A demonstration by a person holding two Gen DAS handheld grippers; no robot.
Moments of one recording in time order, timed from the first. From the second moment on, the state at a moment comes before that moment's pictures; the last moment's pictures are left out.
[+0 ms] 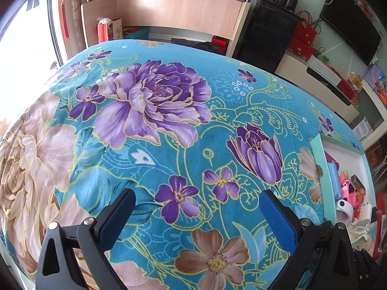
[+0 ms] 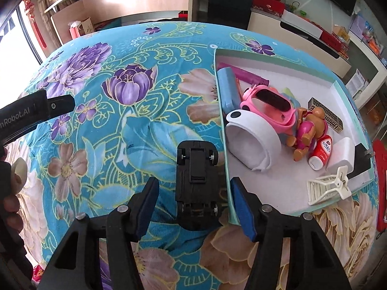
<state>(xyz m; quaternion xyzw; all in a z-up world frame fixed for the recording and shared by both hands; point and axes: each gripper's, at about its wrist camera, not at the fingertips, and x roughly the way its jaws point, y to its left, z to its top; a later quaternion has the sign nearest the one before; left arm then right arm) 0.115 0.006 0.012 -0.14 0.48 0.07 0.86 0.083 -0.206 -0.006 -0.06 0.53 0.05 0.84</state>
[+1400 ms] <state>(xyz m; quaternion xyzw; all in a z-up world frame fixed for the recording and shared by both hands) 0.112 -0.022 0.022 -0.11 0.48 0.03 0.87 0.079 -0.280 0.018 -0.03 0.49 -0.07 0.87</state>
